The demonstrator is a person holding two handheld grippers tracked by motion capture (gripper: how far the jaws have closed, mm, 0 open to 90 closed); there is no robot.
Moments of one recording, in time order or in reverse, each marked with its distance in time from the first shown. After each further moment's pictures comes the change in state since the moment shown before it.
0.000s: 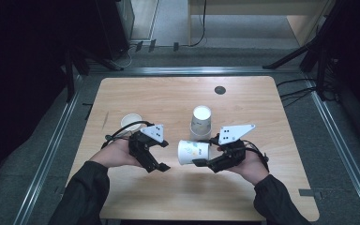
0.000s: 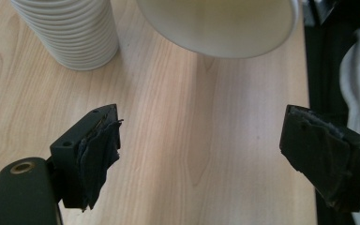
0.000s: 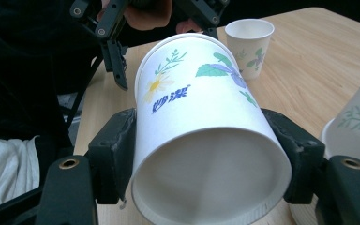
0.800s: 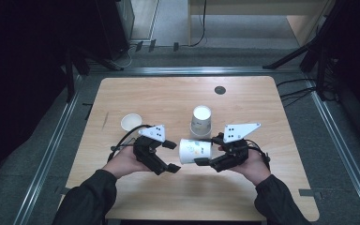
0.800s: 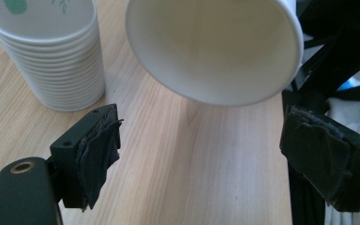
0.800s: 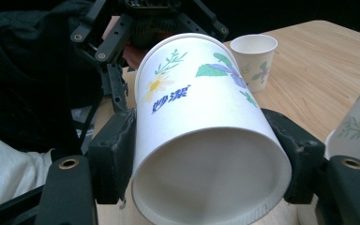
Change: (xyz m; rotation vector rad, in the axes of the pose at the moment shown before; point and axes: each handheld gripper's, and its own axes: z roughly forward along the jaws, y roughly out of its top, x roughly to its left) left arm -0.012 0.002 0.016 -0.207 -0.046 -0.100; right arm 0.000 0.002 -0.007 -0.059 0.041 0.026
